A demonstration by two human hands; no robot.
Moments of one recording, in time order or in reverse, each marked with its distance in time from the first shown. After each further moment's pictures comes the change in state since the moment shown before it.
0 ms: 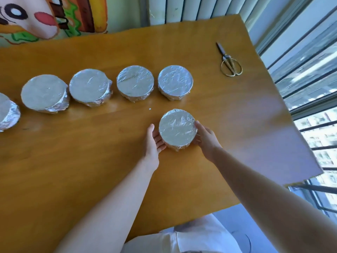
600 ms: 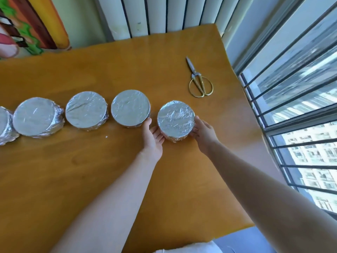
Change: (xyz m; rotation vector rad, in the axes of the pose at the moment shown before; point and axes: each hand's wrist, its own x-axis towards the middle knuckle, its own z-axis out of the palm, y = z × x) left_hand 0.055 0.026 0.197 -0.284 0.017 -0.065; right_hand 0.103 -0.100 -0.120 0.232 0.014 0.018
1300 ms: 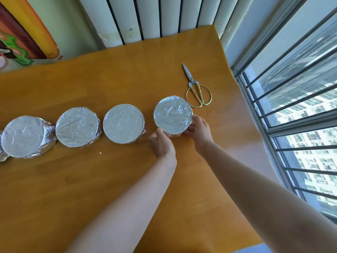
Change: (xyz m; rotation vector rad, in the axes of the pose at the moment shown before) left_hand 0.007 -0.013 0.071 0.268 0.399 0.294; right_hand 0.051 -0.025 0.016 -0.004 0.066 -0.012
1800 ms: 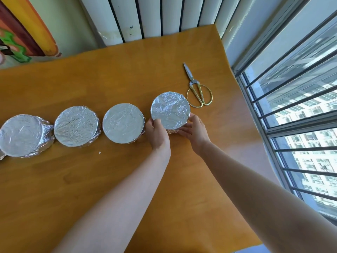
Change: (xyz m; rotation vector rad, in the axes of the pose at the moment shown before) left_hand 0.022 0.014 0.005 0.008 -0.076 0.128; right_hand -0.003 -0.005 0.009 -0.044 -0.076 0.039
